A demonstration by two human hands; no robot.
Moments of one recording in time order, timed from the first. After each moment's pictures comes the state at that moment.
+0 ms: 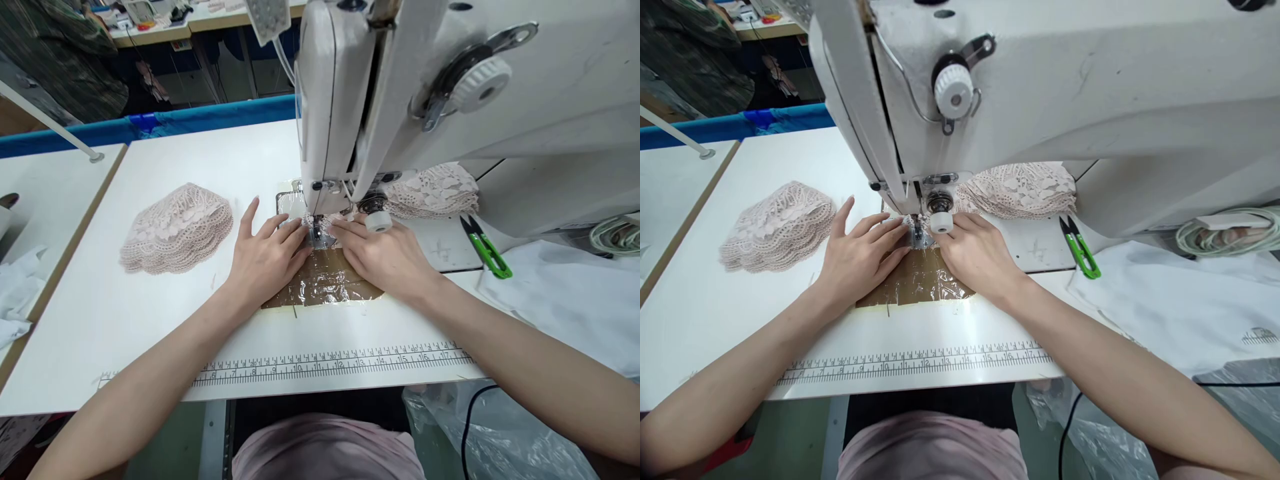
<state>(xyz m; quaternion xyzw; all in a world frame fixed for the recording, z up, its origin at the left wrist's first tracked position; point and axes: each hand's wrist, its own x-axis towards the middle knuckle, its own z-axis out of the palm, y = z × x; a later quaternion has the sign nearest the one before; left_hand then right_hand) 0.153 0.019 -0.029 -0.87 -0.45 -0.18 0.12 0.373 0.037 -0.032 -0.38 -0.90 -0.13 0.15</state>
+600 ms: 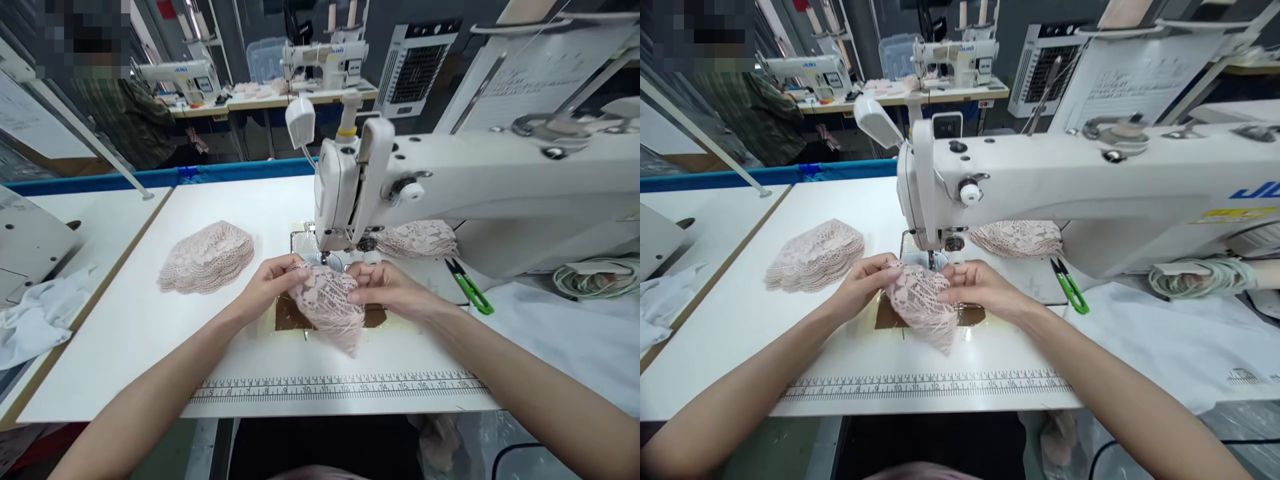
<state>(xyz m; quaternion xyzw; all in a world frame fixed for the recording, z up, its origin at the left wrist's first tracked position) 0.135 0.003 0.004 -0.61 -0.41 -0.37 -0.56 0.375 0.032 -0.003 -0.30 -0.55 0.74 0.24</state>
